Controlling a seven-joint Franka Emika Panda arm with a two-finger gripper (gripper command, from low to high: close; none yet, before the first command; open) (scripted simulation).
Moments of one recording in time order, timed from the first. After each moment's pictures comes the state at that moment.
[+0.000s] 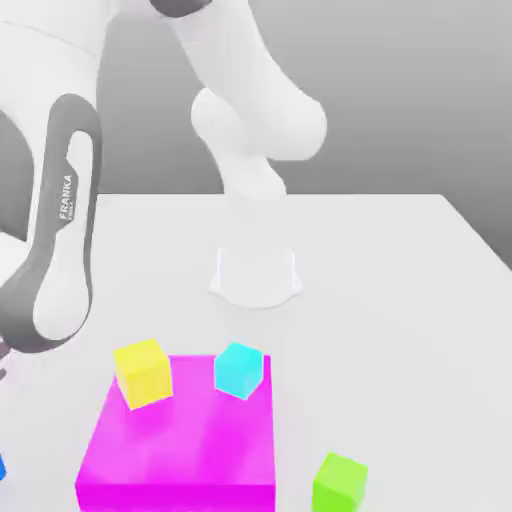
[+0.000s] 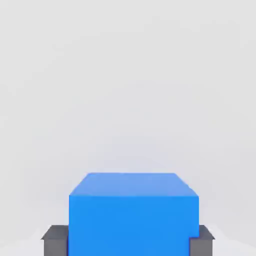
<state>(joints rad) -0.65 0.56 0.01 -2.12 -0.01 2.69 2.07</state>
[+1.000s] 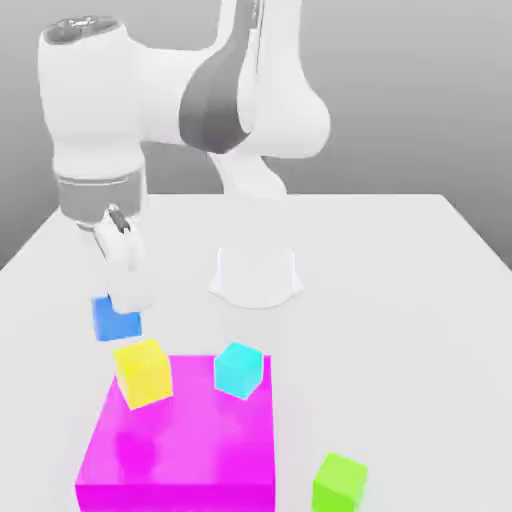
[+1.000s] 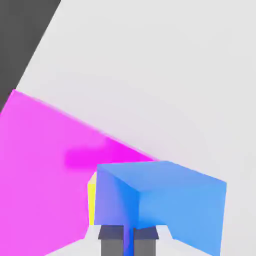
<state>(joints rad) -0.42 -0.23 0.05 -2.68 0.02 2.45 1.45</state>
